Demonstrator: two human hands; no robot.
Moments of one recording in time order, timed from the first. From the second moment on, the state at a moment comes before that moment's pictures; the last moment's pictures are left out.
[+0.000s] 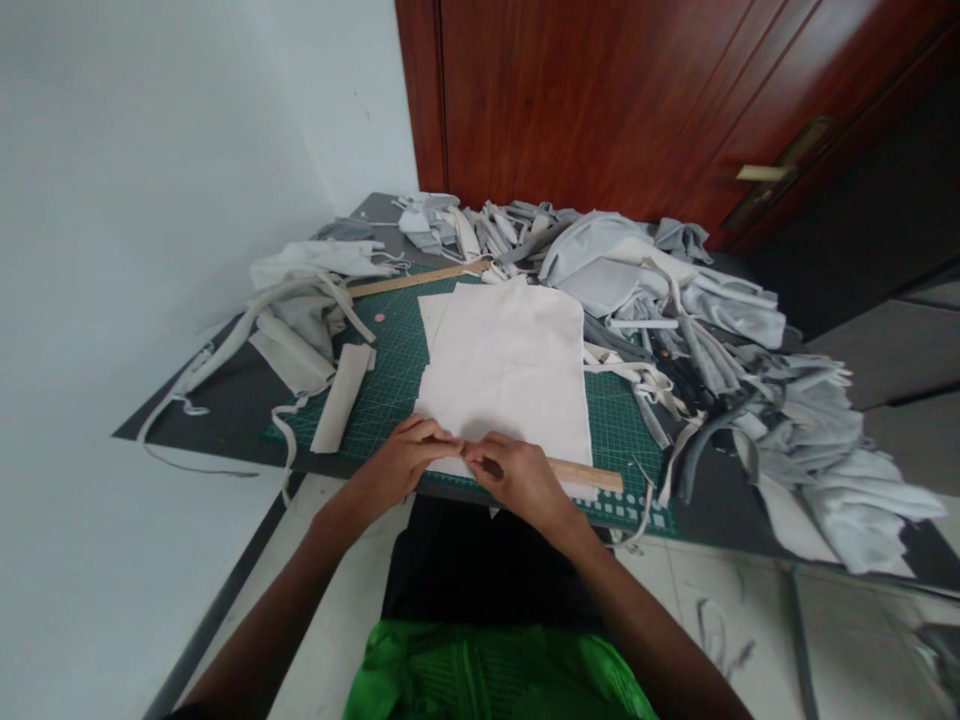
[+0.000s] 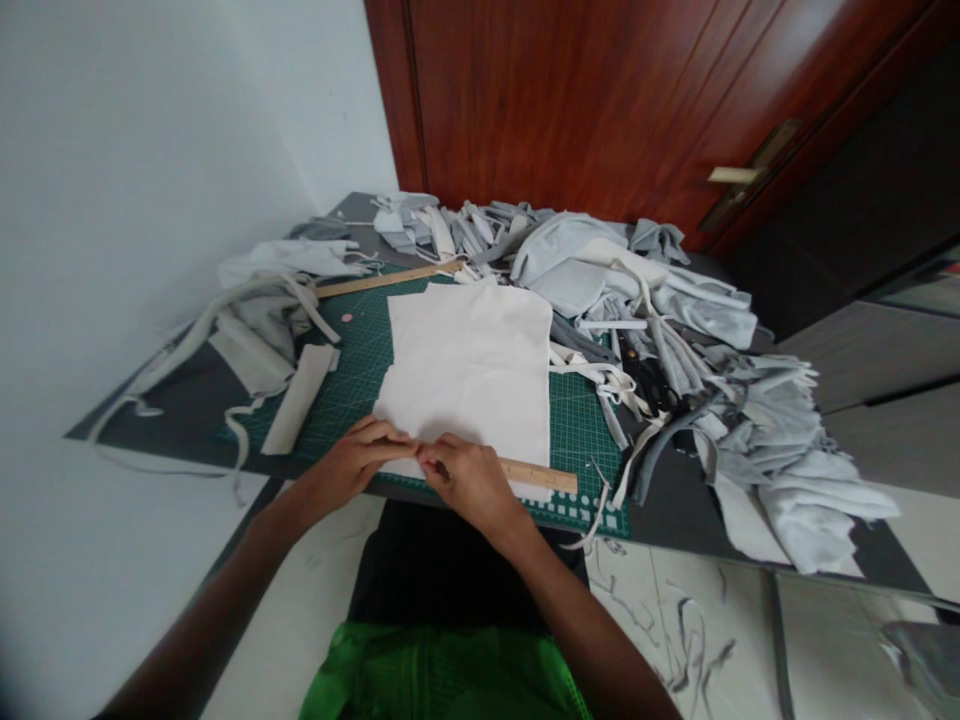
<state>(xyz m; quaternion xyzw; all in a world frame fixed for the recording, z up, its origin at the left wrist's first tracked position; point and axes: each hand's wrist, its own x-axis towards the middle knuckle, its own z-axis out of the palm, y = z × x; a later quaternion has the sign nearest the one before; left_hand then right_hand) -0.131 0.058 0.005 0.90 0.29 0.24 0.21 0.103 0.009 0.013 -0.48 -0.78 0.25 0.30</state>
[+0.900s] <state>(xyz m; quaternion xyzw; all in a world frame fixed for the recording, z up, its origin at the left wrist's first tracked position) -0.131 0.064 0.009 0.91 0.29 0.21 0.21 0.161 -0.032 0.021 -0.59 -0.78 0.12 0.18</state>
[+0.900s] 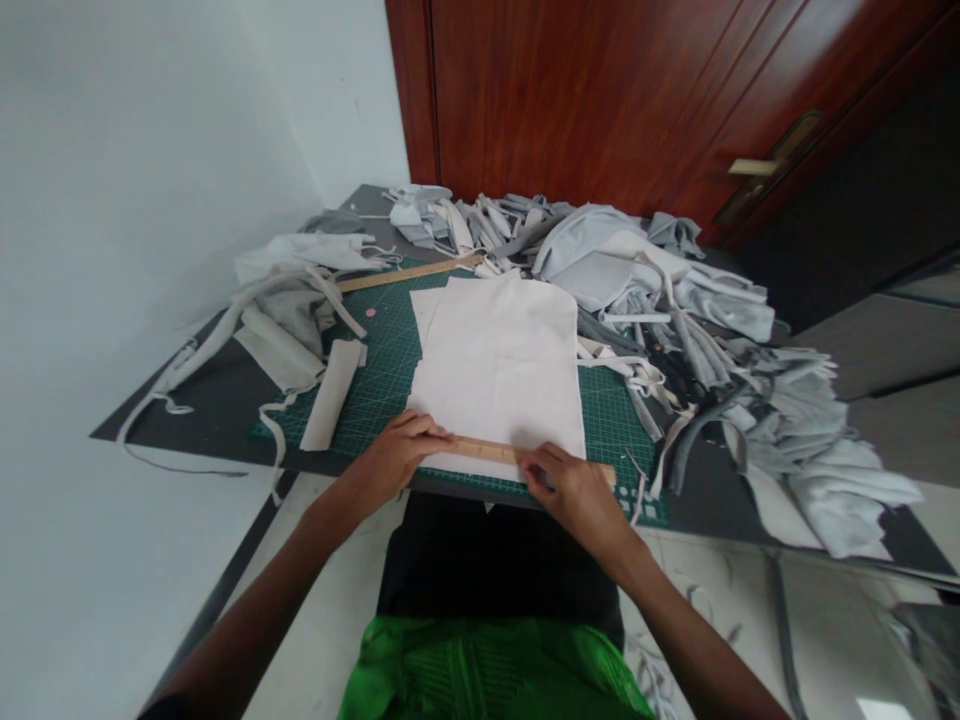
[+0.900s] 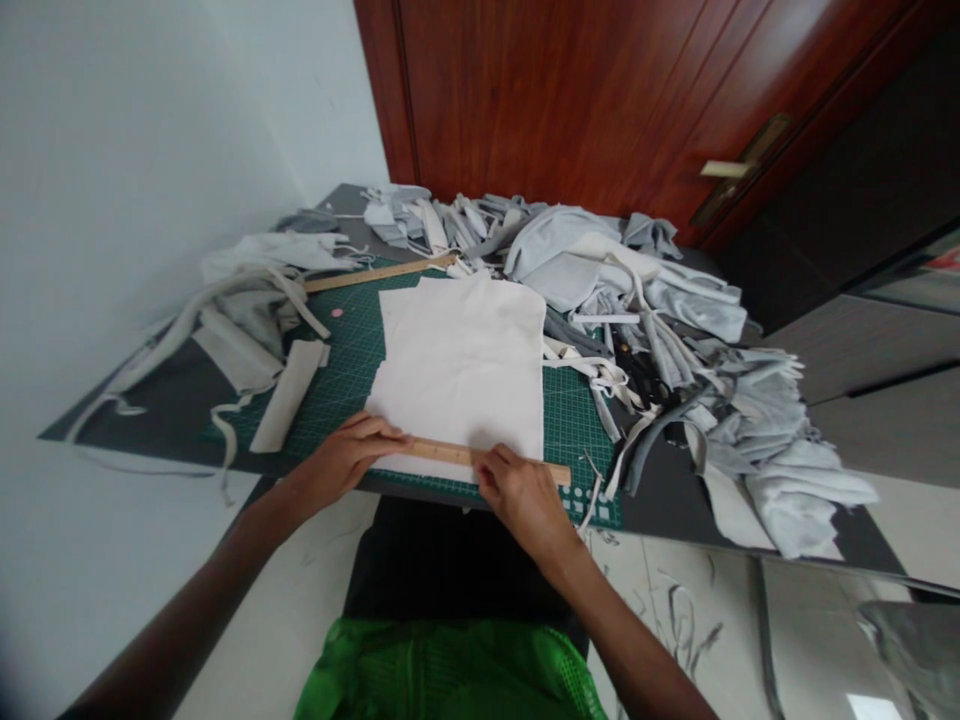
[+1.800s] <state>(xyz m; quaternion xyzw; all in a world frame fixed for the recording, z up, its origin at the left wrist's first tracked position) -0.164 0.030 -0.010 0.86 0.41 0.29 0.11 0.121 0.027 -0.003 -0.50 -0.62 0.44 0.41</state>
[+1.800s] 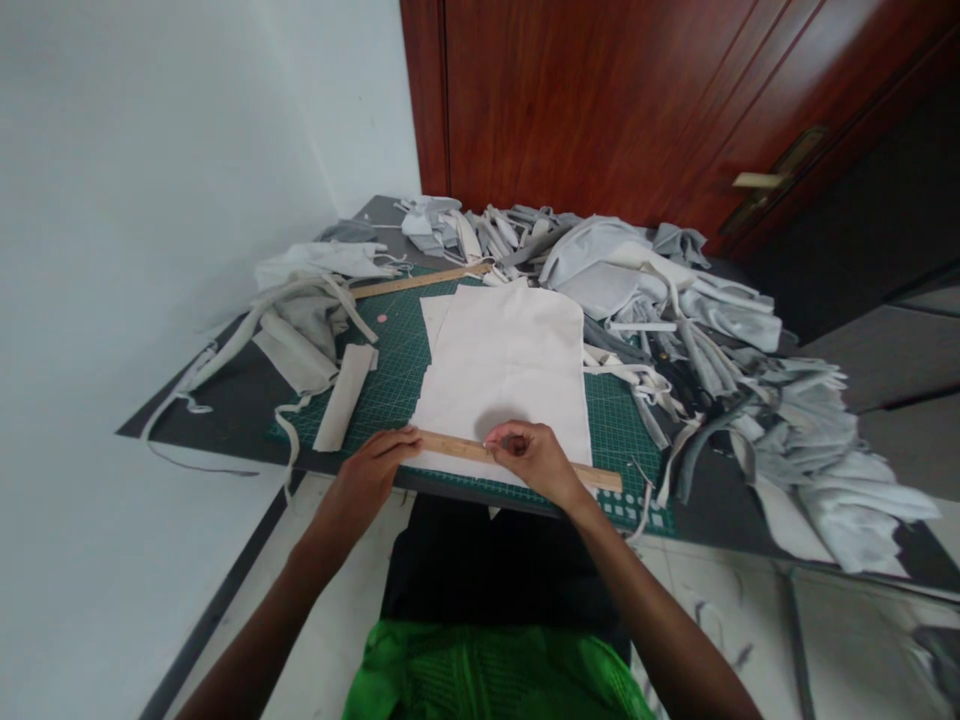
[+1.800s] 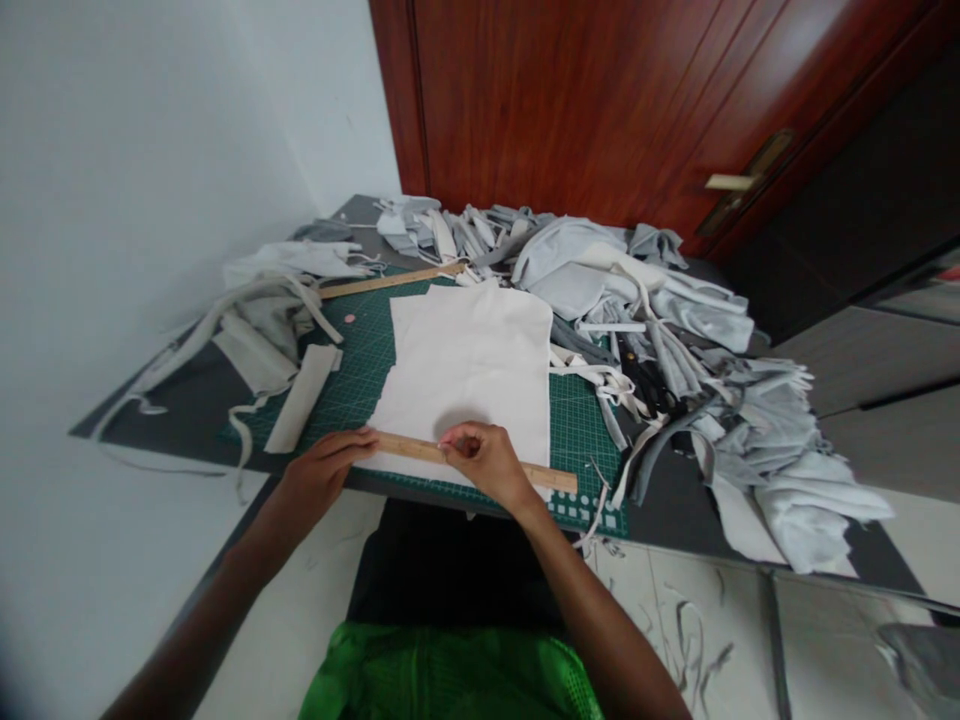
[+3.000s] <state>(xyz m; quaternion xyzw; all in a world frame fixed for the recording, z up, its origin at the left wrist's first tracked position) -0.155 0.022 -0.018 0.85 0.42 0.33 0.03 0.081 0.008 0.035 -0.54 -0.81 0.17 0.13</state>
